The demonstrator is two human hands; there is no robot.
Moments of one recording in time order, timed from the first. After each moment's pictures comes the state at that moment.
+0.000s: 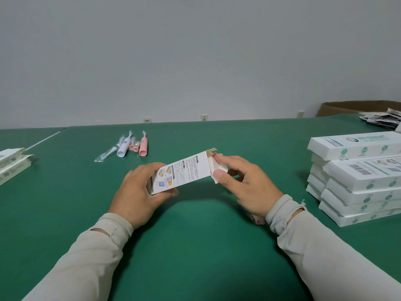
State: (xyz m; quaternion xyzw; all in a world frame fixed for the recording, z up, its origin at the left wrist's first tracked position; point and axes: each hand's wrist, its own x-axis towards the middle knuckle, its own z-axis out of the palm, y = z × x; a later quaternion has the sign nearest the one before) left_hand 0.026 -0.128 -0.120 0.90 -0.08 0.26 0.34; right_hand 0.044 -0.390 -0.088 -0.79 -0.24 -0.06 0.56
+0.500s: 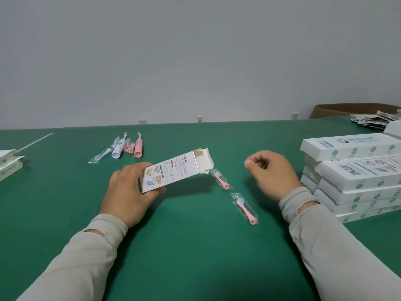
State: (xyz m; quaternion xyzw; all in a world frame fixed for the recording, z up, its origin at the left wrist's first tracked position) left_hand 0.031 -0.120 -0.125 0.91 -0.01 0.30 0.28; right_hand 0.076 -0.442 -0.085 -0.87 -0.07 -0.18 0.45
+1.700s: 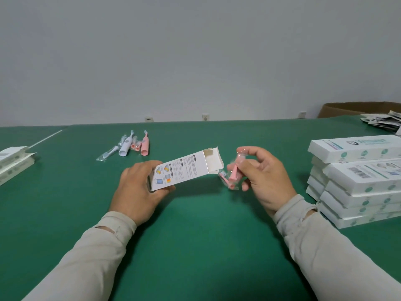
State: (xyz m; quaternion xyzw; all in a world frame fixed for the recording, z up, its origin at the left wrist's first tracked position) left_hand 0.031 -0.124 -0.121 0.92 -0.03 0.29 0.28; right_hand 0.050 -0.401 -0.081 -0.65 -0.14 -0.08 0.74
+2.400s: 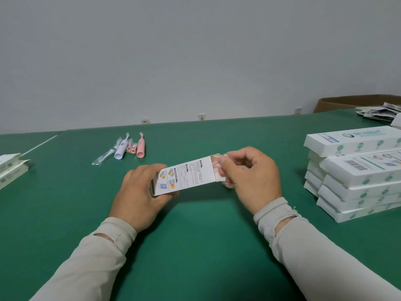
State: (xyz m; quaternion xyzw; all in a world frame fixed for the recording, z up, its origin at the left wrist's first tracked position) left_hand 0.024 -0.136 -0.119 0.92 -0.08 0.28 0.26; right_hand 0.038 -0.378 -0.086 -0.69 -0.09 -0.21 0.69
